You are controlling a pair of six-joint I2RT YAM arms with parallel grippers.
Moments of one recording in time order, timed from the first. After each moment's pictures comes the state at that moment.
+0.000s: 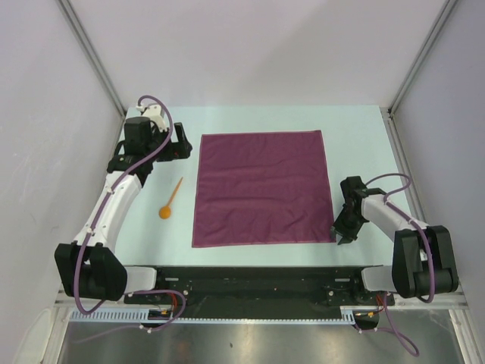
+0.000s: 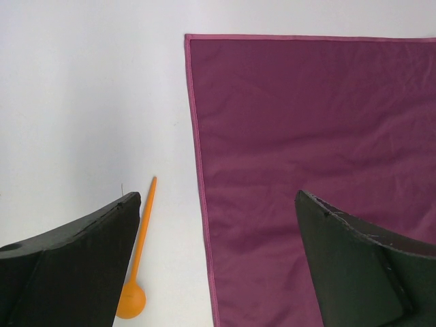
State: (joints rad) left arm -0.08 1.29 1.16 -0.41 0.13 -0.19; right arm 0.13 1.33 0.67 -0.80 0.02 0.74
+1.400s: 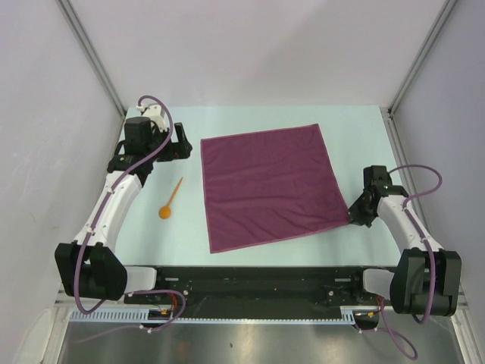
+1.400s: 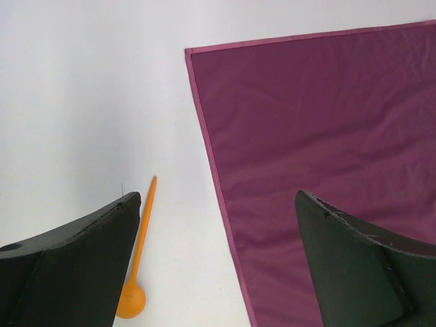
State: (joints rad) left arm -0.08 1.29 1.16 -0.41 0.13 -0.19; right arm -0.03 1.21 0.74 -0.79 0.09 0.71
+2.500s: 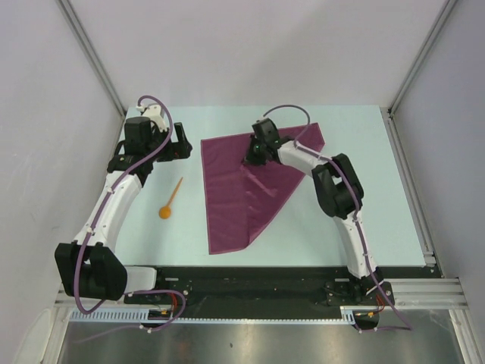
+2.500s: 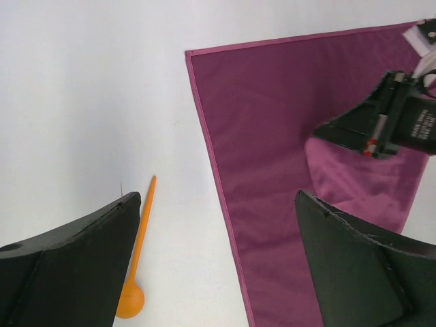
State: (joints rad) left arm -0.08 1.29 1.16 -0.41 0.13 -0.19; right arm 0.55 2.28 1.79 -0.33 -0.12 0.74
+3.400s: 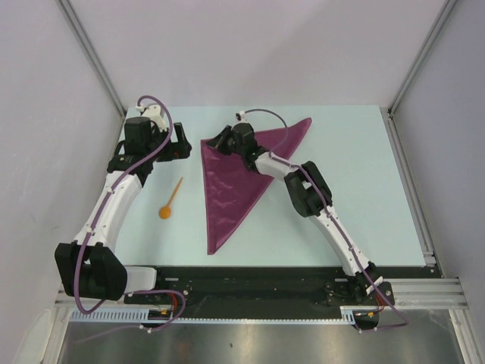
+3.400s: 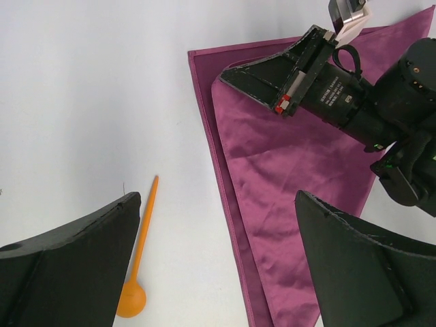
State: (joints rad) left arm -0.08 1.29 1.16 -0.41 0.12 -0.19; right arm 0.65 2.70 2.17 0.30 -0.22 1.05
